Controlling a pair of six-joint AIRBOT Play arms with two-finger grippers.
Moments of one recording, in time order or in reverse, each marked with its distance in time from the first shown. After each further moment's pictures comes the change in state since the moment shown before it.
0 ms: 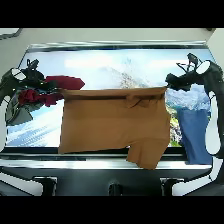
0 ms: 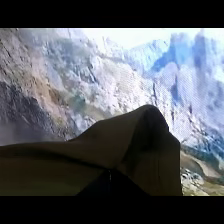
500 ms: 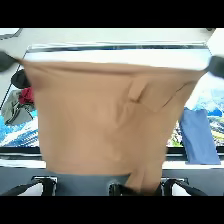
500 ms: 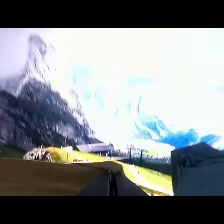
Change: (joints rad) left arm 0.051 0.454 -0.026 0.010 -0.087 -0.010; right arm -0.103 0.433 0.013 -0.060 0.300 -0.141
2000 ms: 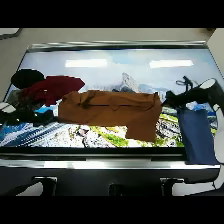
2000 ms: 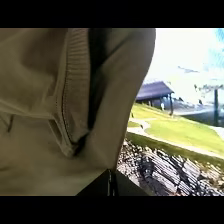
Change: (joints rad) left arm 0.060 0.059 -0.668 -0.192 0.047 0.085; right arm -0.004 -0.284 -0.317 0.311 -0.139 -0.033
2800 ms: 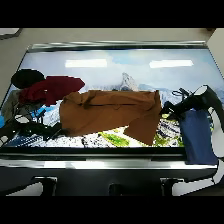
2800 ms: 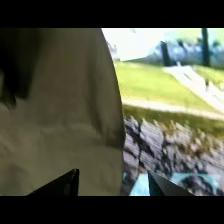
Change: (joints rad) left arm -0.002 -0.116 -0.261 0.004 0.088 -0.037; right arm 0.000 -0.103 -0.100 -0.124 0.028 0.076
